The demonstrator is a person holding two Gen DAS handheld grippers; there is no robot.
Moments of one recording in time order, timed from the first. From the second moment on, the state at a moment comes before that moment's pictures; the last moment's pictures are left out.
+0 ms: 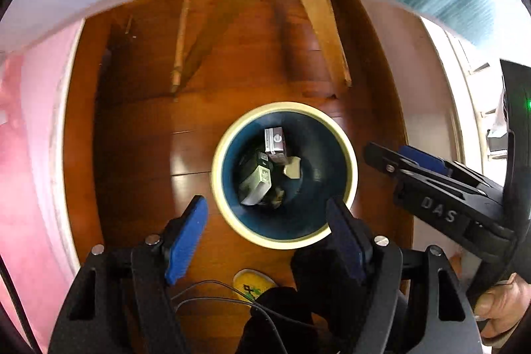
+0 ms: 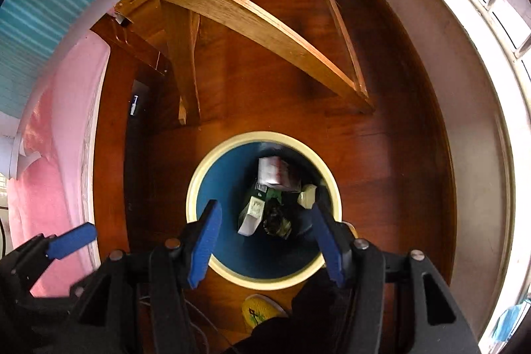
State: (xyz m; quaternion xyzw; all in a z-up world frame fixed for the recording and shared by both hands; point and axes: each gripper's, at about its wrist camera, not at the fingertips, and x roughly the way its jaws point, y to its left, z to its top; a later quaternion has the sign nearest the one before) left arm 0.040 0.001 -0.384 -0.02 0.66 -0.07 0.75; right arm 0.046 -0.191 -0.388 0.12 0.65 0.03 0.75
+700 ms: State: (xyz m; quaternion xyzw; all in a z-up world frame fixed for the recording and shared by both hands) left arm 0.010 0.042 -0.128 -0.05 0.56 -0.04 0.83; right arm 0.021 -0.179 -0.164 0.09 0.58 0.07 0.81
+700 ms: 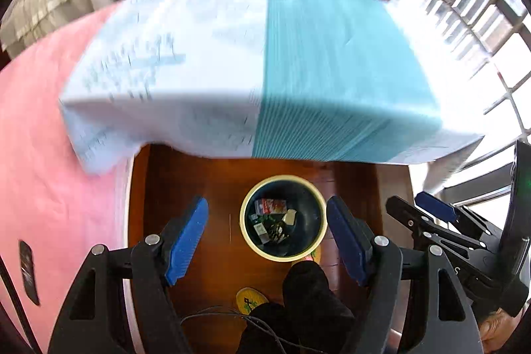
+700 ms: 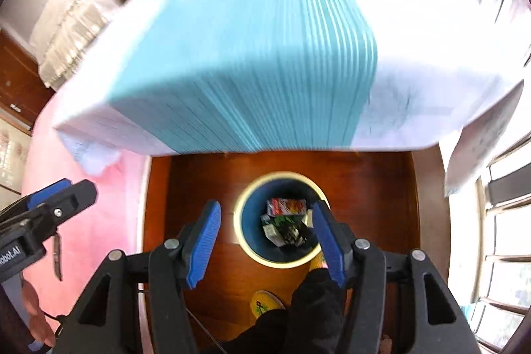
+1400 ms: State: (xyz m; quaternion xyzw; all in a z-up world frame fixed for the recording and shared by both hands) left arm 0.025 0.074 0.038 -0.03 0.45 -0.03 0.89; right arm 0.034 -0.151 0.006 0.04 0.47 0.10 0.87
